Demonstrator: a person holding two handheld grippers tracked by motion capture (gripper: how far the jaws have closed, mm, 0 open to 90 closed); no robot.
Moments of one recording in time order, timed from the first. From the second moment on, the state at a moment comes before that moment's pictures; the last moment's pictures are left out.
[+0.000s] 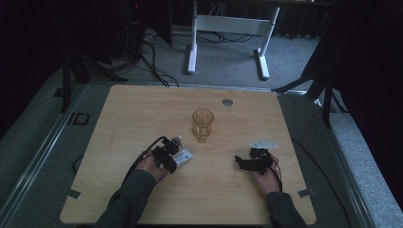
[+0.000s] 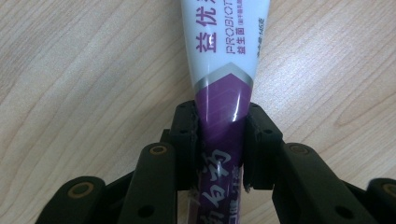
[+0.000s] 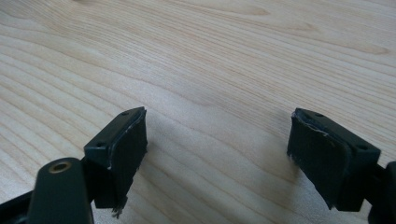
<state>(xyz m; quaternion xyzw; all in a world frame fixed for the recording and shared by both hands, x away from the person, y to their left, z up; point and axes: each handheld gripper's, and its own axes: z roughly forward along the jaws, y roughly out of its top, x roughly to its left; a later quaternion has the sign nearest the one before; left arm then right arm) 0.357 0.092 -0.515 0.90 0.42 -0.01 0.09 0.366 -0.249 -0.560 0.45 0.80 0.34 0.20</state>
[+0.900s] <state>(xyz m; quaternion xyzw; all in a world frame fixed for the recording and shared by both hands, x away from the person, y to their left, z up) 0.354 0.106 -0.488 0.88 0.44 0.03 0.15 0.366 -0.249 -0.560 0.45 0.80 0.34 0.20</state>
